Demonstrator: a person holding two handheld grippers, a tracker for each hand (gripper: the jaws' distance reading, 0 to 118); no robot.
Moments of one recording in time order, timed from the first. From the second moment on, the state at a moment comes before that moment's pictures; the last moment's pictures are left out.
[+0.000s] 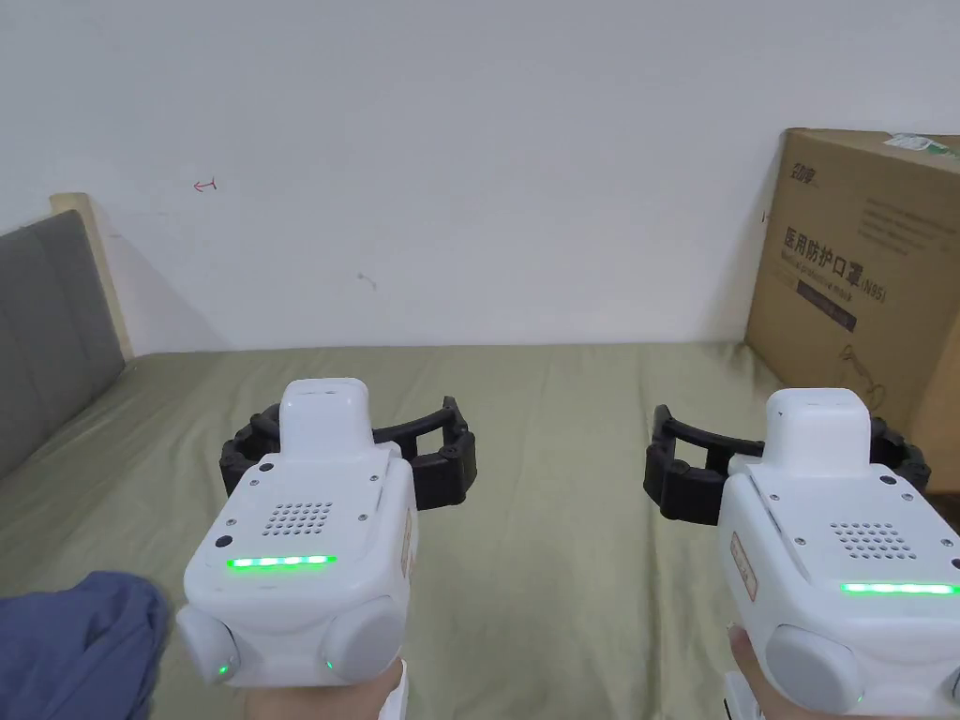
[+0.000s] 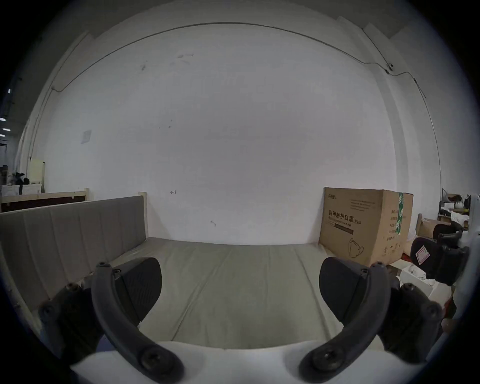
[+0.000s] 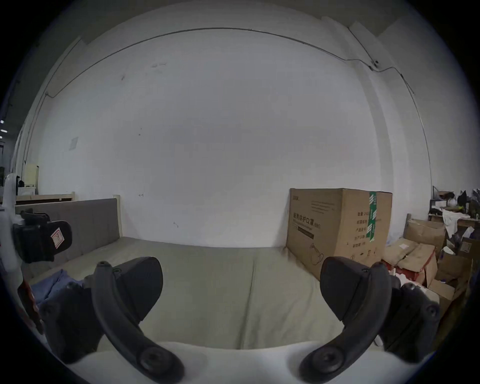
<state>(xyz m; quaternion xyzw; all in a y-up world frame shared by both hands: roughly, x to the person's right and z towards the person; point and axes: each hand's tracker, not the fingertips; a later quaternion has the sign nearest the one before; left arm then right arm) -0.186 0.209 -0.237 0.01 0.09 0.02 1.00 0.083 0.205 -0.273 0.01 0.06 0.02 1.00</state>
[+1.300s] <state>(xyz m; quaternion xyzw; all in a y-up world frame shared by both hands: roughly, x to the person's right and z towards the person) -0.193 0.212 -0.237 0.00 0.08 0.02 1.00 0.089 0.211 -0.272 0.02 0.06 -0.01 1.00</state>
